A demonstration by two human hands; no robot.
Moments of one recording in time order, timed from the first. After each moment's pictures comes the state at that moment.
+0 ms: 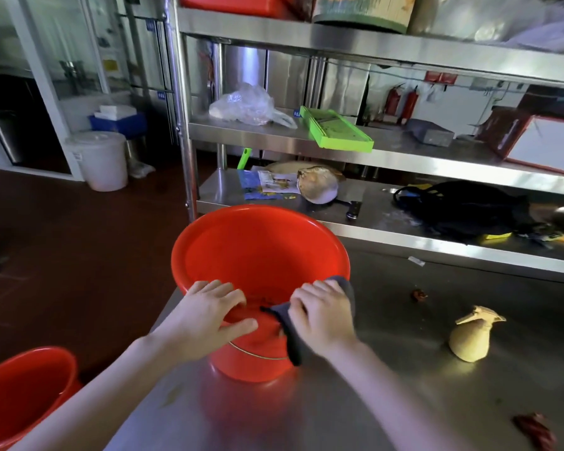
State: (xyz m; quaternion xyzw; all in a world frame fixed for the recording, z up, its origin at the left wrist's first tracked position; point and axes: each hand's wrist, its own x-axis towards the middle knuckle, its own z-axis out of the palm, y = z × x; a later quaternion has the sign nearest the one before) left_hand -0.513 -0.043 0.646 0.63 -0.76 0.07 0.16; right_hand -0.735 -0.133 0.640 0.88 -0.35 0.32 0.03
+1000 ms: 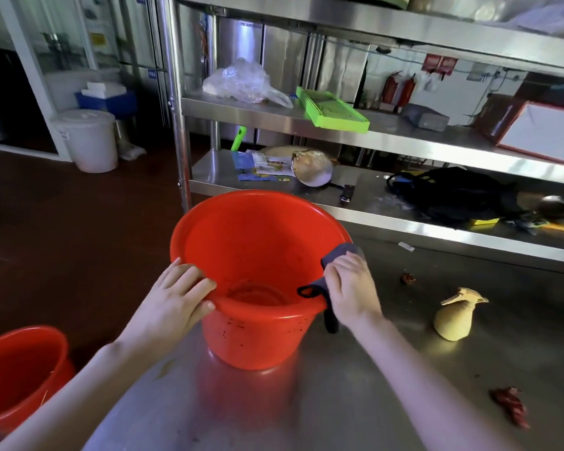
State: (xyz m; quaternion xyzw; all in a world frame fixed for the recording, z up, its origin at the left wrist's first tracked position) left_hand -0.505 -0.005 0.625 0.63 -0.73 0.14 0.21; right_hand -0.786 -0.154 0.641 0.84 -0.41 0.34 -0.02
